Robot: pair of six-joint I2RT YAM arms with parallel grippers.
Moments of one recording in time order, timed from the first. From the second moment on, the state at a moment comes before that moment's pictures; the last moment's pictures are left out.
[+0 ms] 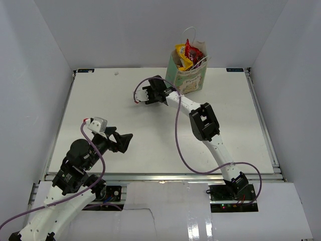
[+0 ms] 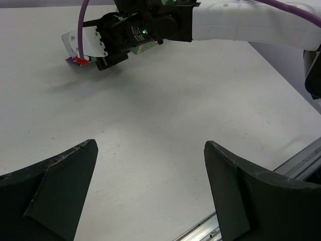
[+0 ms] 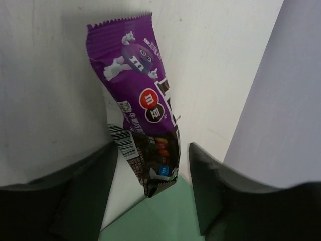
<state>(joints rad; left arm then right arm) -0.58 0.32 0.61 -0.37 -0.03 -0.25 0.67 2.57 2.22 -0.35 -0.02 -1.31</state>
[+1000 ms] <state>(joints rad) -0.58 0.30 0.61 -0.37 -0.03 -0.25 0.49 1.80 1.88 -0.44 -0.69 -0.80</state>
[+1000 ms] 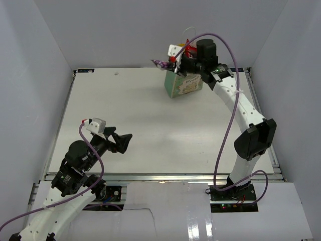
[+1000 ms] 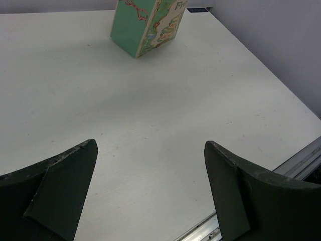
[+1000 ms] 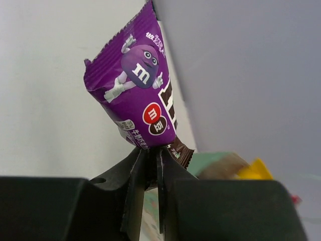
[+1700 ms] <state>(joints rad) -0.58 0.30 0.61 -0.37 -0.02 -0.25 0.19 1.97 2.07 -0.33 -0.51 -0.54</state>
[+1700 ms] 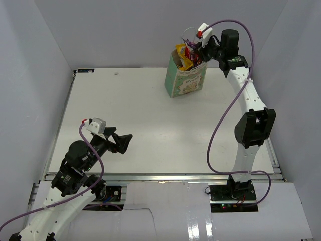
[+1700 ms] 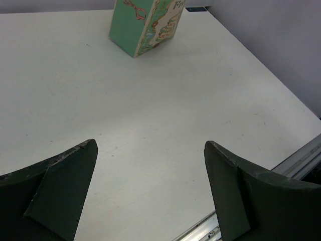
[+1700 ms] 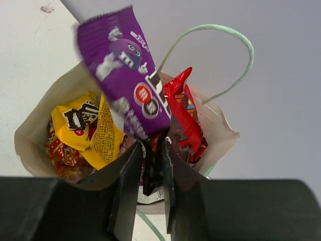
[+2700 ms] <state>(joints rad) -0.58 0.30 0.61 -0.37 0.01 -0.24 0.09 1.52 1.86 -0.37 -0.55 -0.31</state>
